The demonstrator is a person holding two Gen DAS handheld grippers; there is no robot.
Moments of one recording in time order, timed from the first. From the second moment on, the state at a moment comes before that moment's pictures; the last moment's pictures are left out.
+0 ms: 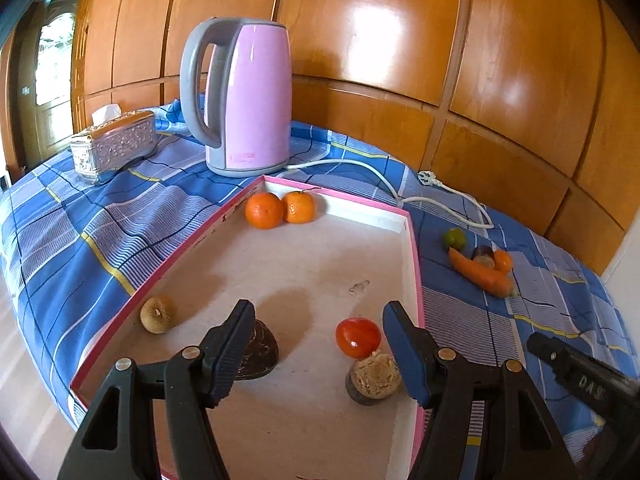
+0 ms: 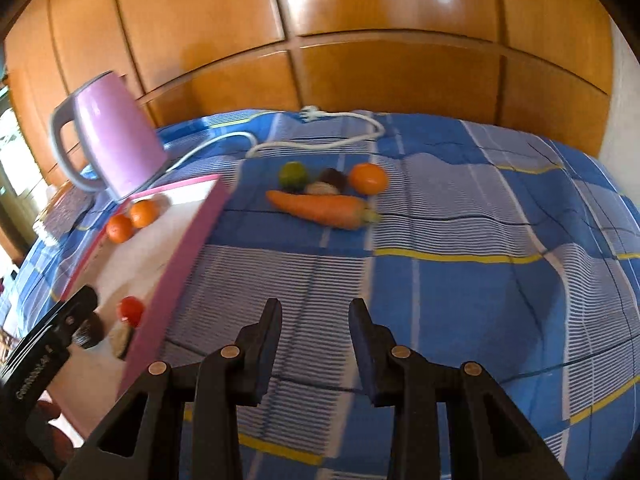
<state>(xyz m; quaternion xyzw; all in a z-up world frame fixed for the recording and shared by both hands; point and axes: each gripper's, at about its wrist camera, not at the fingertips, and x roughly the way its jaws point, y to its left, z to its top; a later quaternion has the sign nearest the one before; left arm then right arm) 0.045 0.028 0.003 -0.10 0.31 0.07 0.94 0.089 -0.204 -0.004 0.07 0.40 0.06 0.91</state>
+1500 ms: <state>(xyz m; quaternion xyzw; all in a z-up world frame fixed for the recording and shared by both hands) 0.060 0.003 -0.009 -0.10 0.35 -0.01 0.93 0.199 -0.197 -0.014 -0.08 0.43 0.17 0.88</state>
